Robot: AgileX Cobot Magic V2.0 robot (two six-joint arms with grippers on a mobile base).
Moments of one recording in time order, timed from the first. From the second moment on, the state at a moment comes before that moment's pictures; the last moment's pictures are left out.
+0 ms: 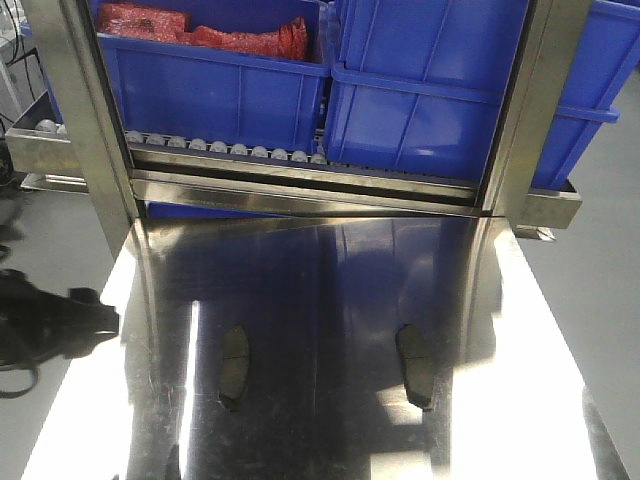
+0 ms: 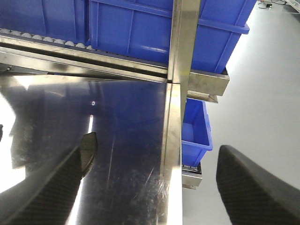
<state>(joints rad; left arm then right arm) -0.21 1.21 -0.79 -0.18 0.63 -0.11 0.03 0.23 -0.73 0.05 0.95 -0.08</state>
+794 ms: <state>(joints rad) -0.50 1.85 -1.30 -0.13 0.91 -0.38 0.03 0.23 -0.73 0.05 0.95 -0.08</state>
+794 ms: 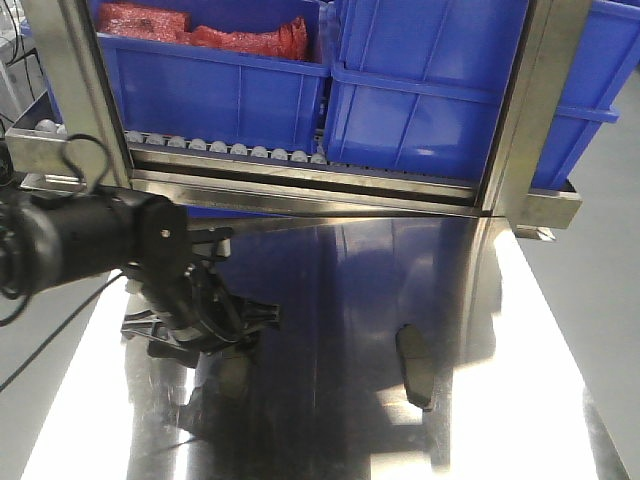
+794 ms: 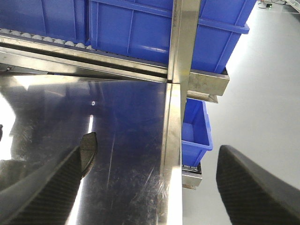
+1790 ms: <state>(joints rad) -0.54 2.03 -1.45 0.00 1.01 -0.52 0.03 0.23 -0.73 0.05 0.95 -0.08</state>
